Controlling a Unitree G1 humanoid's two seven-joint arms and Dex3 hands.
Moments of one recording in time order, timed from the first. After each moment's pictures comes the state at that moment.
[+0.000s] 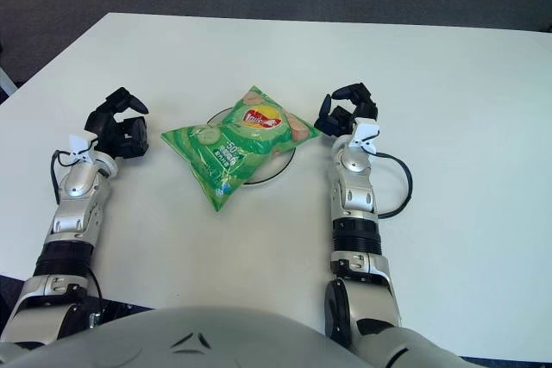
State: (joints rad) left arm -0.15 0.20 0.14 0.25 -0.12 -0.28 -0.12; right arm -0.32 0.01 -0.20 0.24 0.05 -0.02 -0.29
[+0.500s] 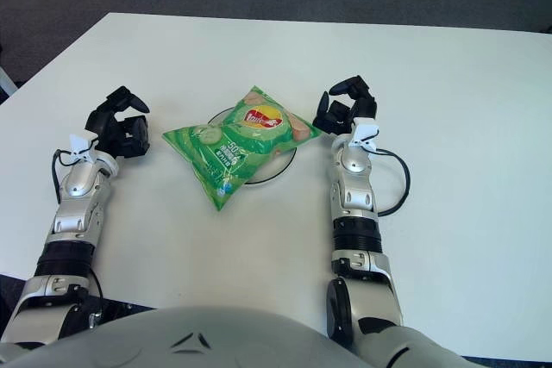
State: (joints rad) left arm -0.15 0.19 0.13 0.24 -0.12 -0.28 -0.12; right arm -0.33 -0.02 -0.19 0.27 -0.02 -0.08 -0.30
